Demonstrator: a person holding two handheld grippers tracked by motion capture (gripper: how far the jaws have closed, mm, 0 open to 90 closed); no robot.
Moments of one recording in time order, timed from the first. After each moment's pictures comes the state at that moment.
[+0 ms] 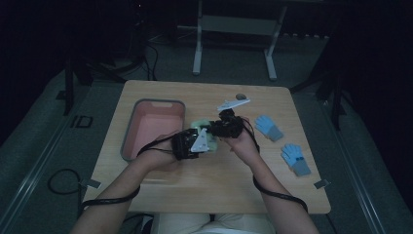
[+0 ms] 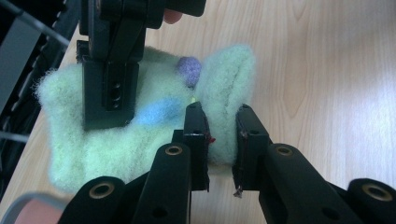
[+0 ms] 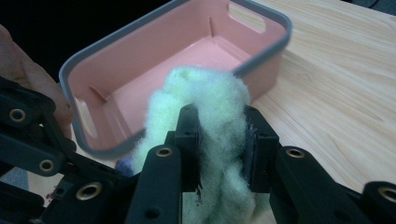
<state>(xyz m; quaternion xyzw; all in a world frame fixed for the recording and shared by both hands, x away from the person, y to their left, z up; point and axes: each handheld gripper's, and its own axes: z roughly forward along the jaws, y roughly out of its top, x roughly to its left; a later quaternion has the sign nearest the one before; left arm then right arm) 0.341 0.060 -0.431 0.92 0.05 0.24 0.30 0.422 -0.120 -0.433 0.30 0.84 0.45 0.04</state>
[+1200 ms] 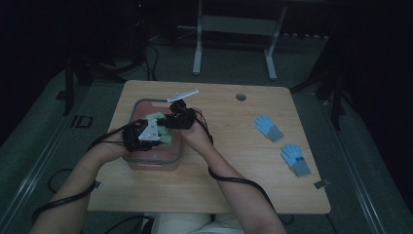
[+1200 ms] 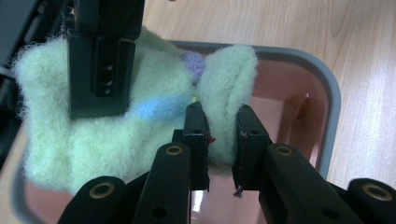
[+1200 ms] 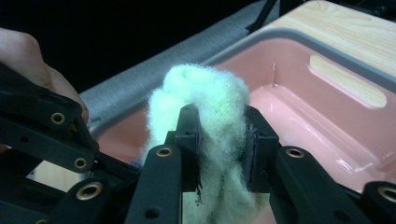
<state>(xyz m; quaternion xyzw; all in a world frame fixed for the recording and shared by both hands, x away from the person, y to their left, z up) 0.358 0.184 -0.437 0.94 0.09 0.23 0.25 0.443 0.022 -0.436 0.27 0.84 0.46 0.01</state>
